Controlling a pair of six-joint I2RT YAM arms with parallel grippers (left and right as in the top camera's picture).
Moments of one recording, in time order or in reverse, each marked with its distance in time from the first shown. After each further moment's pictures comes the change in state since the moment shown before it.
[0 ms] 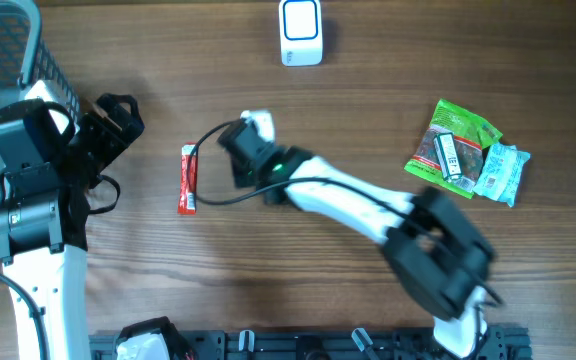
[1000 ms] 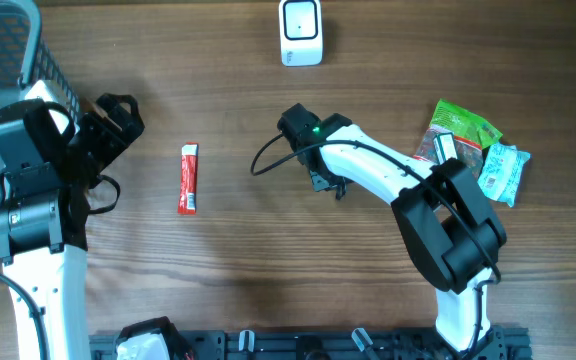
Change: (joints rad) left arm 0.000 0.000 0.000 0.000 0.000 0.000; right arm -0.199 0.113 0.005 -0.491 0.171 -0.224
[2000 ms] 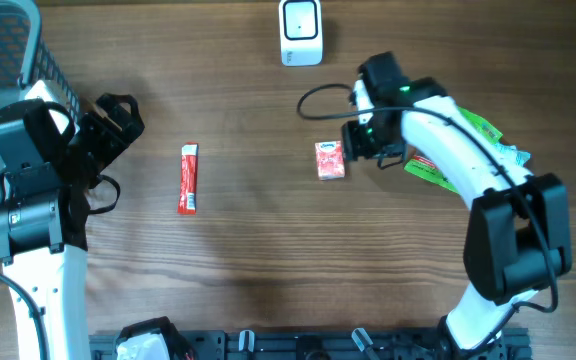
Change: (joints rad) left arm 0.000 0.000 0.000 0.000 0.000 0.000; right arm -0.332 -0.182 0.000 0.021 -0.539 -0.198
